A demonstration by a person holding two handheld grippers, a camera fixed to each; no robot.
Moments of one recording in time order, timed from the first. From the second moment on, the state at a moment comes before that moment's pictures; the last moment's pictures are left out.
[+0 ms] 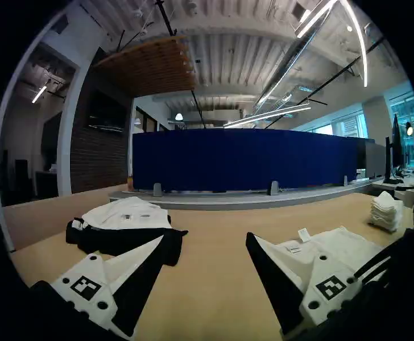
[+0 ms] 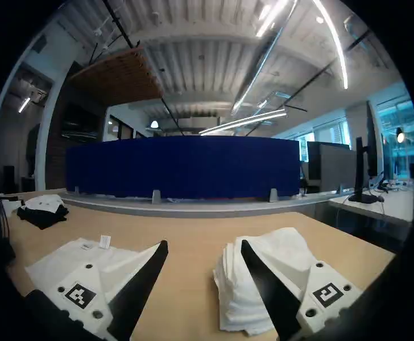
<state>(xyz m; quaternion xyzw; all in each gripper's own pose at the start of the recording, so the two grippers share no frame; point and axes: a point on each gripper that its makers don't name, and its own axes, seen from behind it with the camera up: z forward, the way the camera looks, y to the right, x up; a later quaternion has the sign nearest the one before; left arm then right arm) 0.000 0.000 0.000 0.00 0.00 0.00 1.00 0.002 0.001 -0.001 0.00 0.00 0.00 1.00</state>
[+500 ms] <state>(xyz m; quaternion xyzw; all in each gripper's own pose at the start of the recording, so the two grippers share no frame) 0.001 0.001 -0.001 0.00 0.00 0.00 1.00 0.002 0.001 -0.001 0.00 0.00 0.00 1.00</state>
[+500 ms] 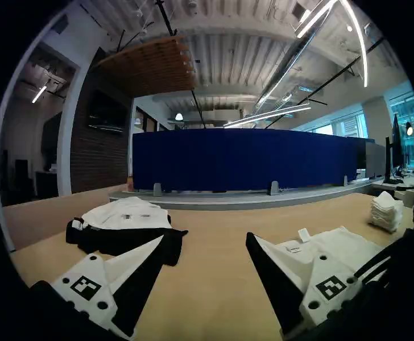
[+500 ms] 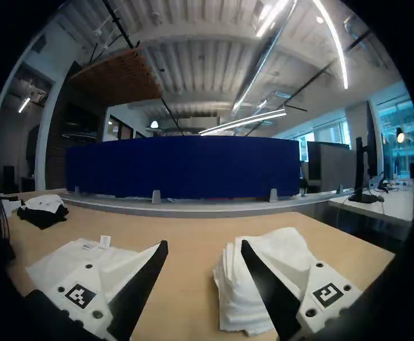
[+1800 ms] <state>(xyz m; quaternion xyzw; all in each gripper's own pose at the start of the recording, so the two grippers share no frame) 0.138 -0.004 -0.003 -0.02 0.01 0.01 1.00 0.132 -0.011 -0.013 -0.02 0.00 -0.04 1.00</state>
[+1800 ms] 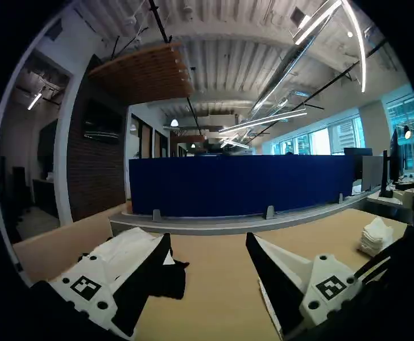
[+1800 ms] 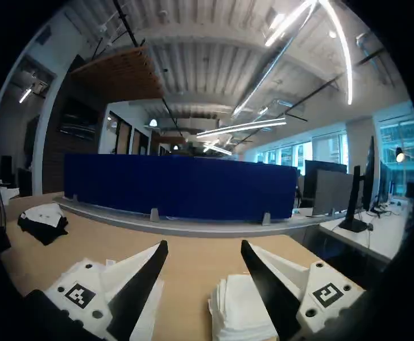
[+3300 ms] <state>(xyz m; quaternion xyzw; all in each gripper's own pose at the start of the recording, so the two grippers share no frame) 0.134 0.098 -0.026 -0.23 -0.19 0.09 0.95 0.133 -0.089 -0.050 0.21 -0.22 -0.13 0.94</state>
